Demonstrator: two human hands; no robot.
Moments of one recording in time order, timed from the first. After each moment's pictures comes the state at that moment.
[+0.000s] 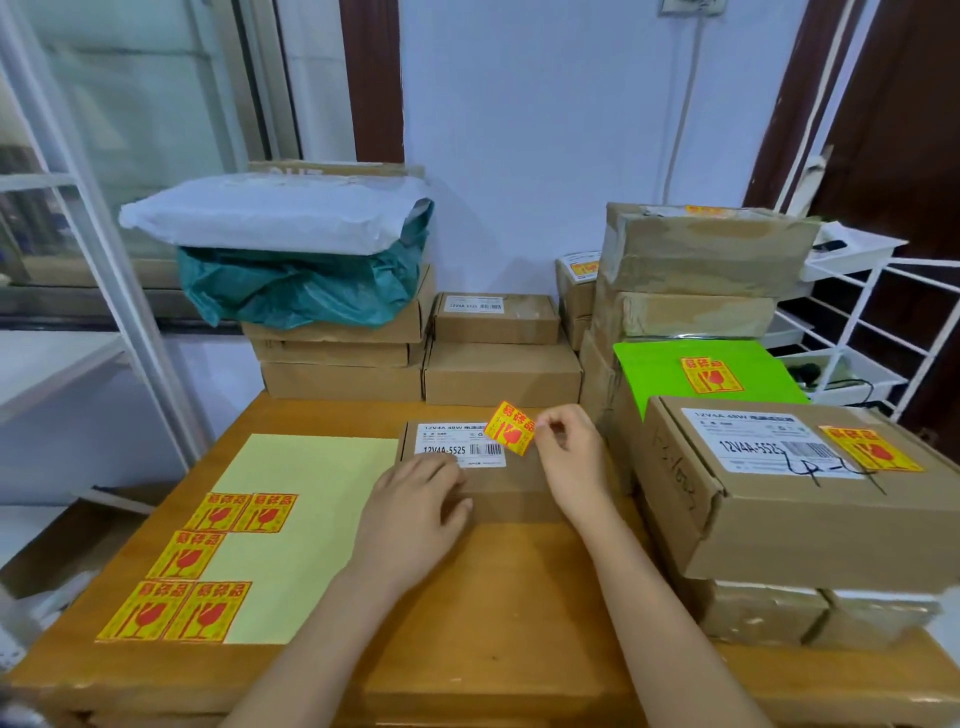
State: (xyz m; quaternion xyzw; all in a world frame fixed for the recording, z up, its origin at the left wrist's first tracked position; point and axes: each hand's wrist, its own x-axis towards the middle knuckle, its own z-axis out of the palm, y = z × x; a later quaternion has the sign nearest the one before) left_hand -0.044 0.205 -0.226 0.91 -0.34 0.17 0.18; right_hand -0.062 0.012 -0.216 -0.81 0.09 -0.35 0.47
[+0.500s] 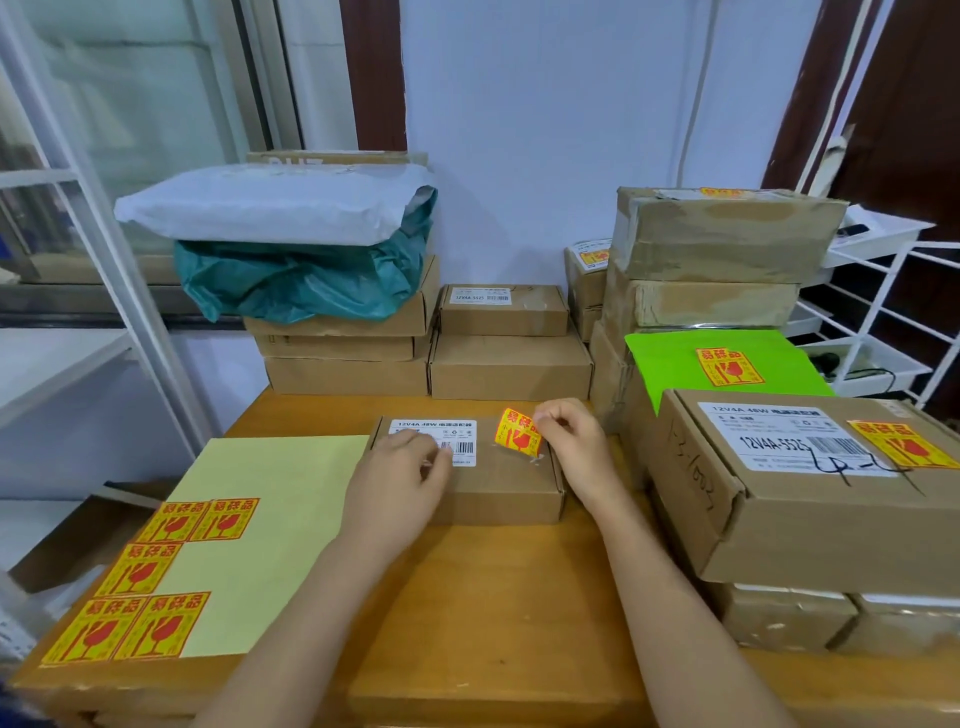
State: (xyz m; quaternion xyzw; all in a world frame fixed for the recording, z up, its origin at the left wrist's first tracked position) left_hand -0.026 0.207 -0.211 0.91 -0.24 0.17 0.28; right_hand -0.050 0.001 -0.217 -0.77 0.07 -0.26 0.57
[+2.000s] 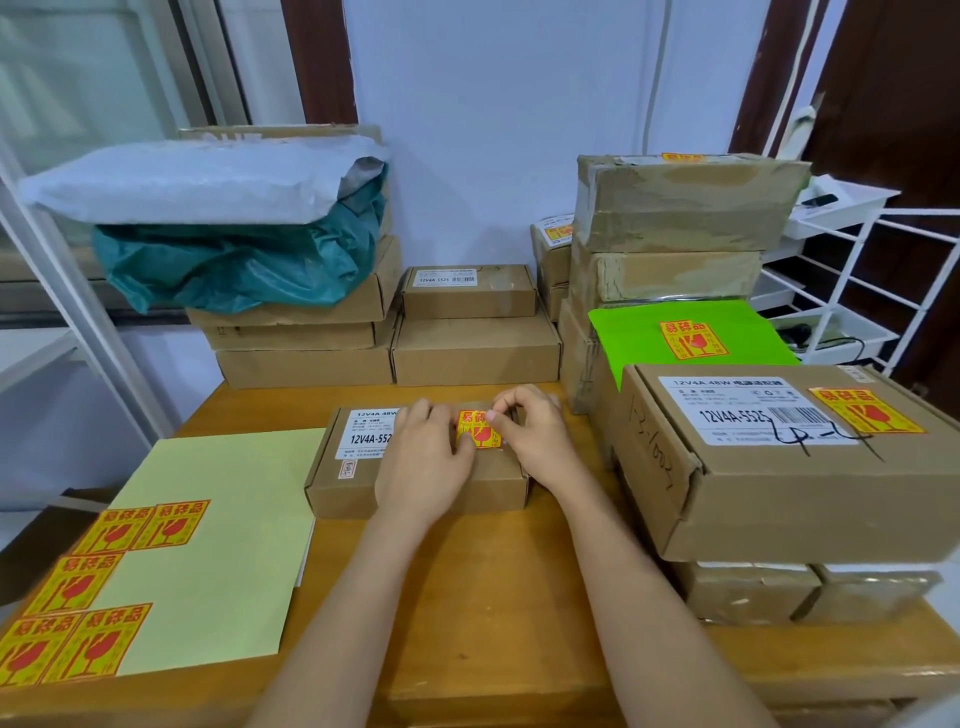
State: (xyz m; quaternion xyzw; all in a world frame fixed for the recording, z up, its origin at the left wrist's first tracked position) left_hand -0.021 0.137 -0.218 0.91 -0.24 0.16 0.29; right_hand -0.041 -0.005 -0.230 -0.85 0.07 -0.24 0.47
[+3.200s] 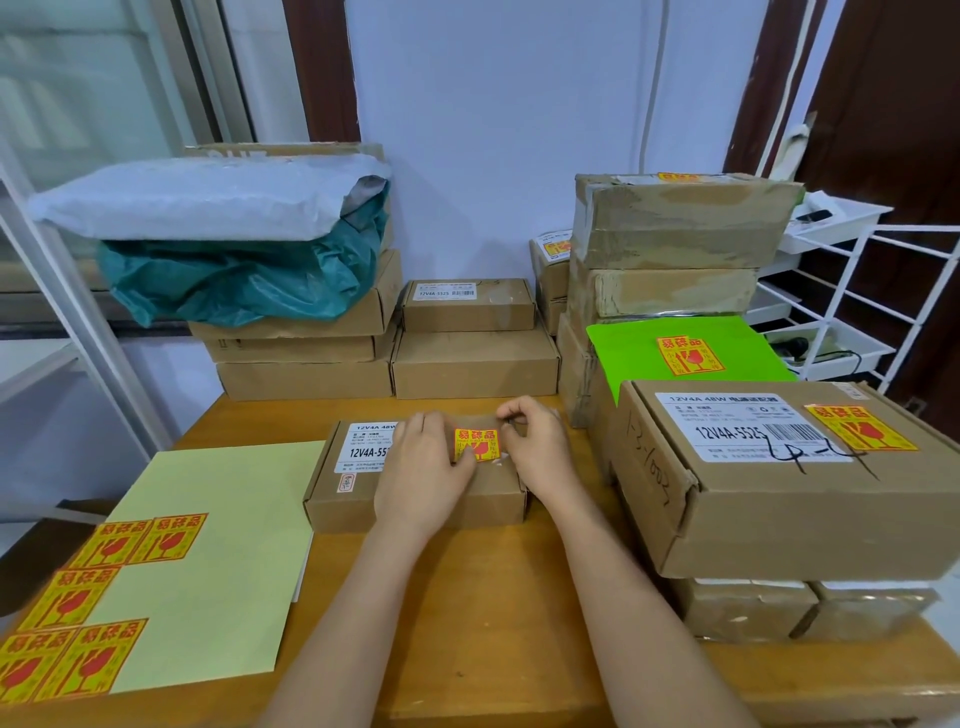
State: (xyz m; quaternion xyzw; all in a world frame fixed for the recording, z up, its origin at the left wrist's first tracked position) left_hand -0.019 0.137 -0.217 0.91 -0.23 0.15 0.31; right_hand -0.036 -0.005 -0.232 -0.85 0.11 -0.26 0.45
